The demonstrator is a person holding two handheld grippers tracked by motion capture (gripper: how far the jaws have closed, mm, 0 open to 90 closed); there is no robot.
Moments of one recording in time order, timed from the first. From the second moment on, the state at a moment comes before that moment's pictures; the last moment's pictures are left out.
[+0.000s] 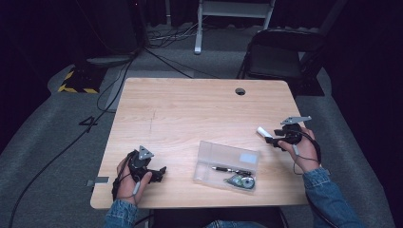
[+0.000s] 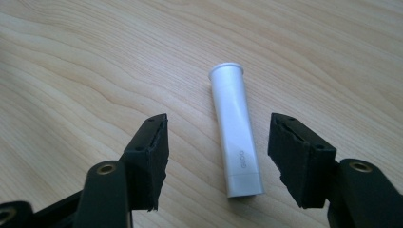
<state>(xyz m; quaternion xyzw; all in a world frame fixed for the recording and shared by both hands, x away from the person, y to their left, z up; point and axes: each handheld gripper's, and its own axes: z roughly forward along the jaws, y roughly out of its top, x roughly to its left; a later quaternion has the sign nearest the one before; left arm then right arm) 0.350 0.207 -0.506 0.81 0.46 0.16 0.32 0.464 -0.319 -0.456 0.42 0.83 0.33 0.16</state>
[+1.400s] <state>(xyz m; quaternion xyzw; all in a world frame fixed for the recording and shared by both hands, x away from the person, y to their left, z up) 0.350 0.207 -0.506 0.81 0.46 0.16 0.32 0.470 -0.326 -0.480 0.44 0.84 0.28 0.14</state>
